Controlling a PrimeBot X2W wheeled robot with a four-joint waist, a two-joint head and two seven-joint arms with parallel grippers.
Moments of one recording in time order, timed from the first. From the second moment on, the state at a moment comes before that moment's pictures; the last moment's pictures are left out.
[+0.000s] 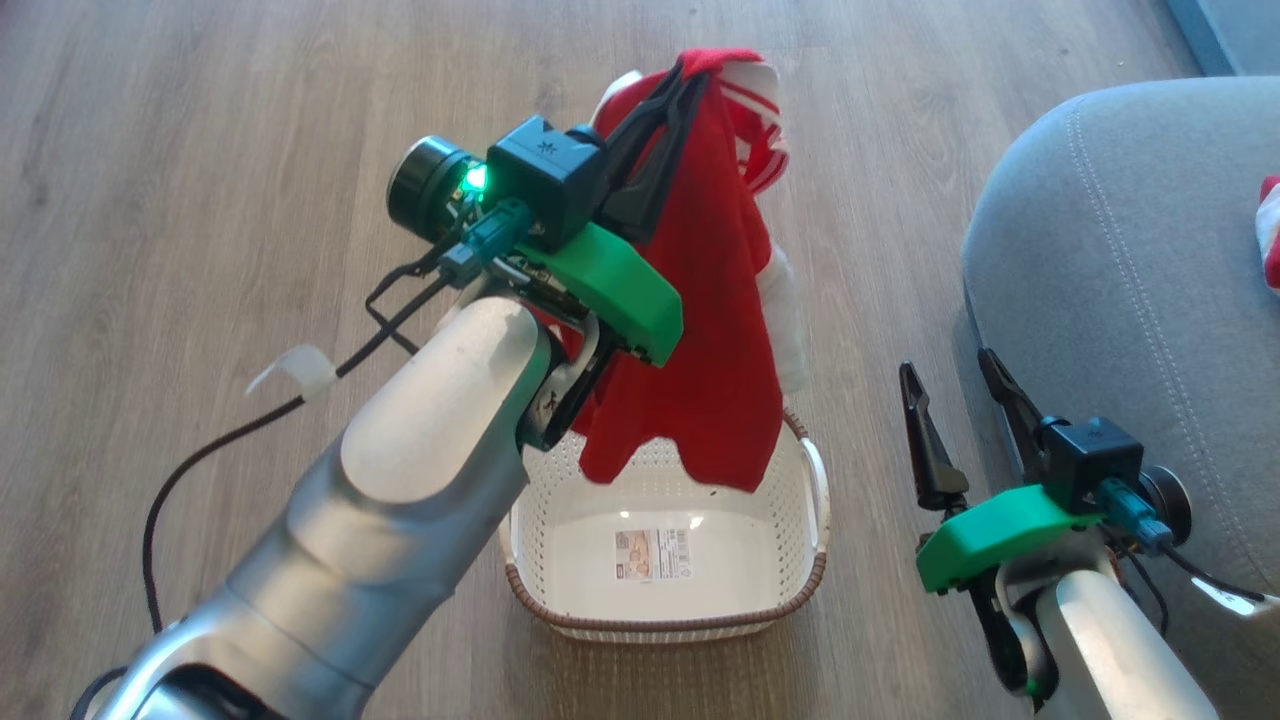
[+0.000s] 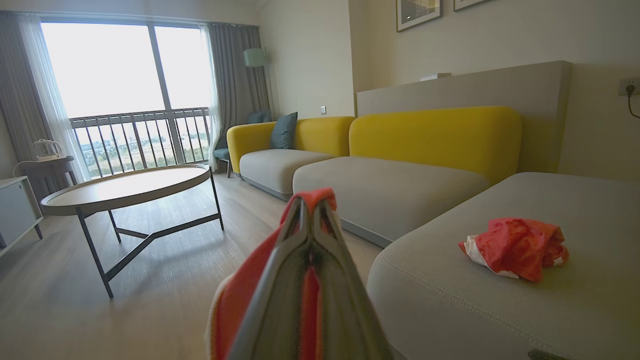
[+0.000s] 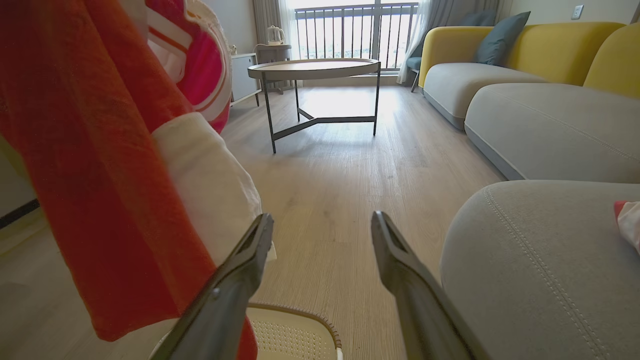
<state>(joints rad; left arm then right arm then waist) -0.79 0.04 -0.73 0.41 -0.47 0.03 -0.25 -0.17 -0.13 0.22 0.24 0.26 0.12 -0.26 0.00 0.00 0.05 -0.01</state>
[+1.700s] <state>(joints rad) -0.82 0.04 -0.90 0.37 -0.56 0.06 -0.26 -0.57 -0.20 0.69 0.38 0.48 0.12 -0.26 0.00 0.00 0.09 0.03</state>
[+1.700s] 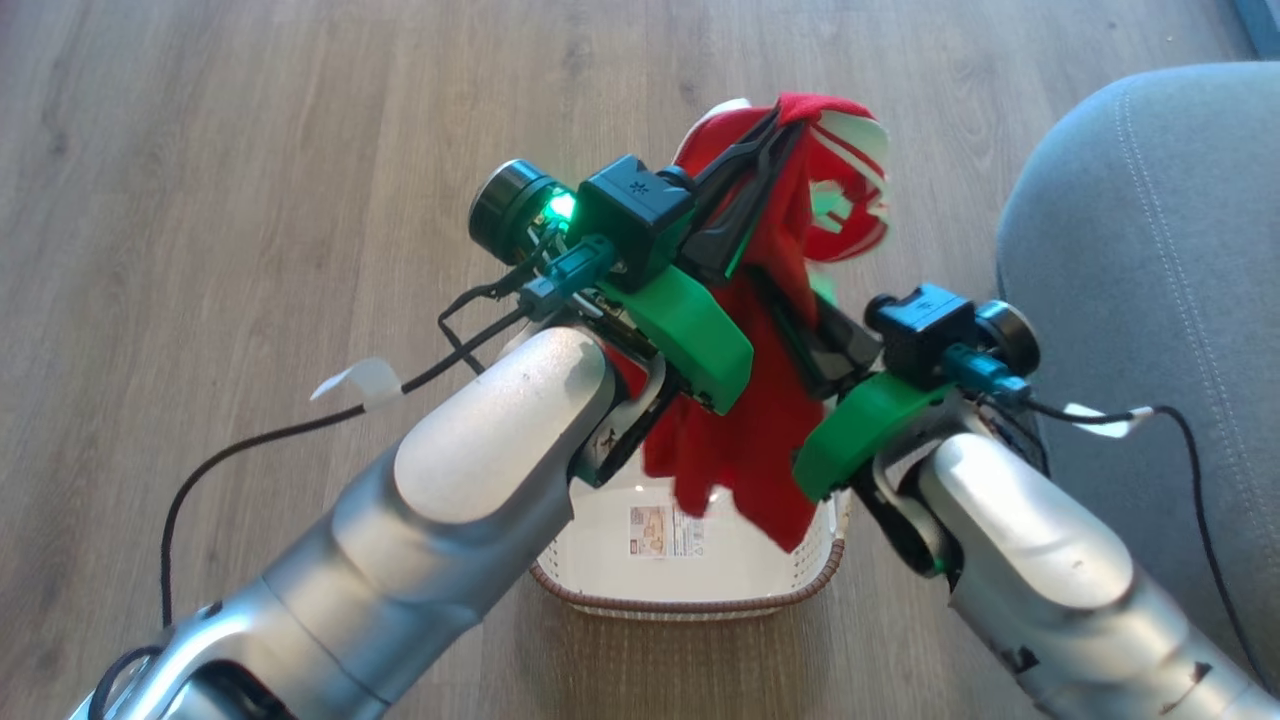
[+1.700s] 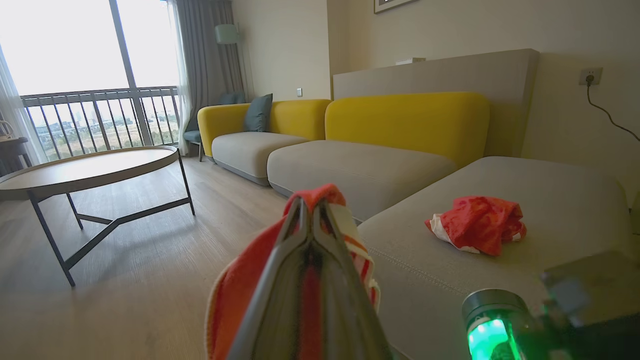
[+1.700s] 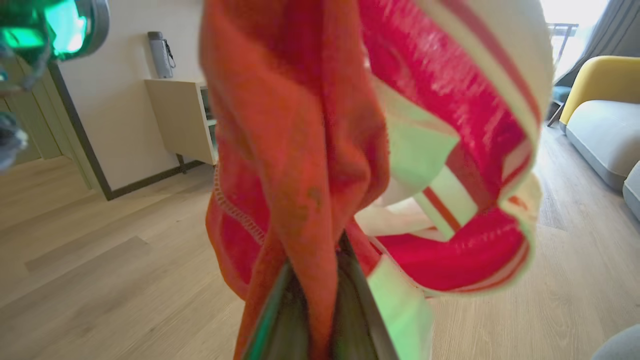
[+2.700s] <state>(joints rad) -0.69 0.05 -0.92 0.54 -0.59 -0.10 -0.26 -0.29 -0.21 0.28 0.06 0.40 0.12 -0.26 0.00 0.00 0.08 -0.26</state>
